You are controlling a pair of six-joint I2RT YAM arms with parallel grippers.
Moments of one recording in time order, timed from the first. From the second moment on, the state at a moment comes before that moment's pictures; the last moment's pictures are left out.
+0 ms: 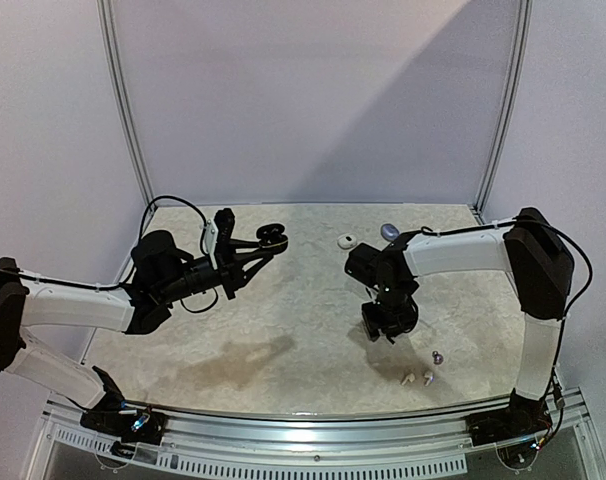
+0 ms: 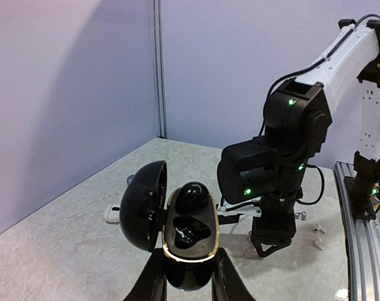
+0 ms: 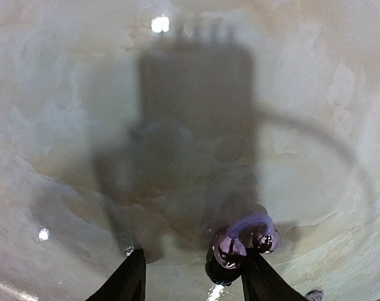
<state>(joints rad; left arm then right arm) -0.70 1.34 0.52 0.85 0.37 0.00 0.83 1.96 1.32 -0.93 0.07 0.65</state>
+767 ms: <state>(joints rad) -0.70 1.34 0.52 0.85 0.37 0.00 0.82 1.93 1.26 -0.86 0.04 0.63</state>
